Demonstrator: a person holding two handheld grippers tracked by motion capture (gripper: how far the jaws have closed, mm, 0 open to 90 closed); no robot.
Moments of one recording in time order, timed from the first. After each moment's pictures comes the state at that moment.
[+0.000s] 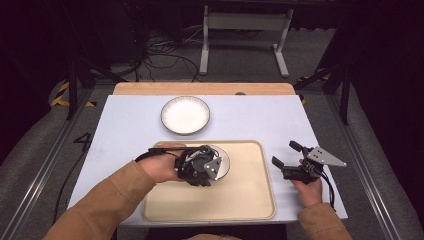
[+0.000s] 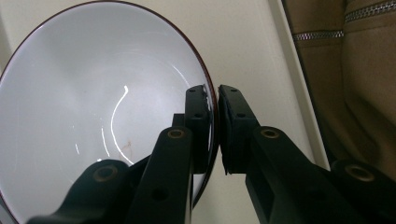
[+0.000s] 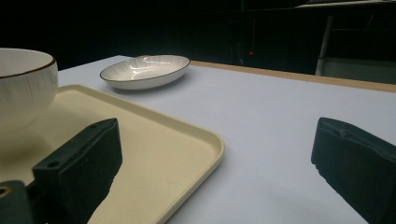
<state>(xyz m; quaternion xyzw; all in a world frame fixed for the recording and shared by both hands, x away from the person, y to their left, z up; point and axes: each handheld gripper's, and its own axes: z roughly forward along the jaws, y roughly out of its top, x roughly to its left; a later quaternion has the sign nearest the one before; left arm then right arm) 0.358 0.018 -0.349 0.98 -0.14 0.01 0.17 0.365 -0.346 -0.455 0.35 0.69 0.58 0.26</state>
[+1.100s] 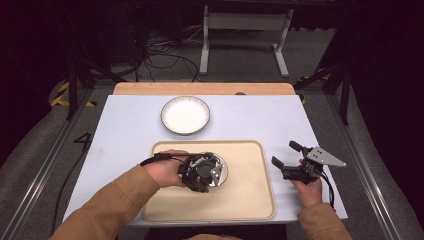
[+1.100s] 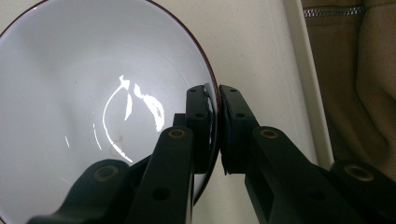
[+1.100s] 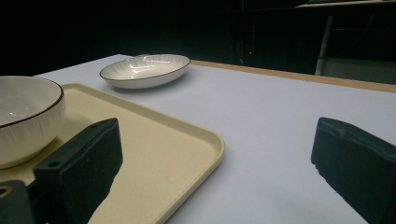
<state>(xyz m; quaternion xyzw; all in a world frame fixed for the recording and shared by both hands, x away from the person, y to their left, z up) 0.360 0.009 -0.378 0.98 -0.13 -0.02 0.12 0.365 -0.346 -0.455 0.35 0.69 0.58 0.26</state>
